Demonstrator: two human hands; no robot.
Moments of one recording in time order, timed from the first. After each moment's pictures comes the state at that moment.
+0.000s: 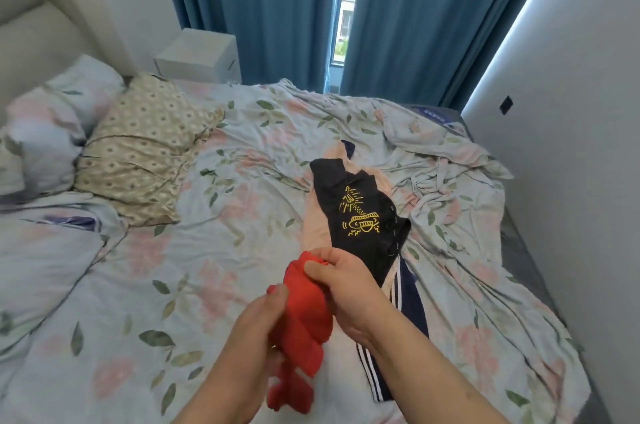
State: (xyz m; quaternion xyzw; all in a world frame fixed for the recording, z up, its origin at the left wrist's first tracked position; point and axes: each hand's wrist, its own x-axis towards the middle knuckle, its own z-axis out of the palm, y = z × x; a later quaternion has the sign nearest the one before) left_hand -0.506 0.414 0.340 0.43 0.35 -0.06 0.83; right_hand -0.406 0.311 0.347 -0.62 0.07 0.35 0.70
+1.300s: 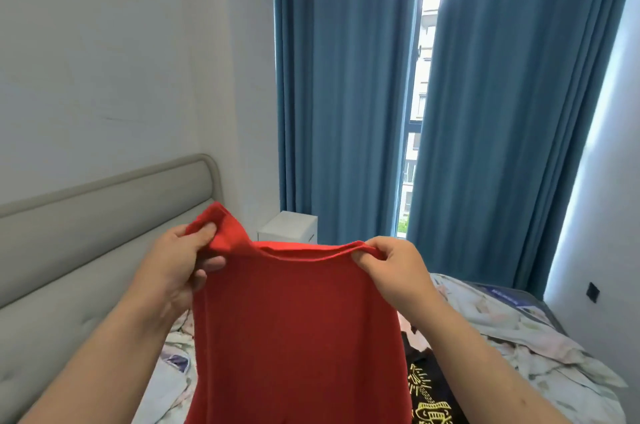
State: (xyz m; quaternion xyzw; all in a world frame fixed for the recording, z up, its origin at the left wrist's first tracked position) left_hand -0.561 0.565 0.626 0.56 0.28 0.37 0.68; right_hand -0.388 0.339 0.587 -0.78 -0.33 -0.07 0.53
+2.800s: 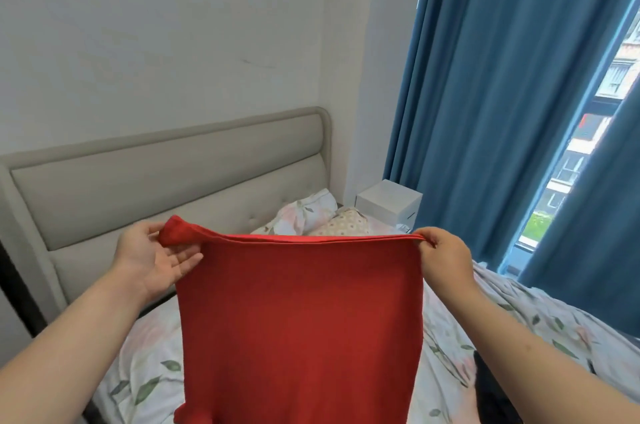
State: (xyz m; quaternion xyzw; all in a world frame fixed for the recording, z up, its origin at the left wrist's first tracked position) left_hand -0.661 0.781 0.542 0.30 0.42 0.42 0.75; right_hand -0.307 0.555 0.520 -0.83 -0.34 -0.03 0.45
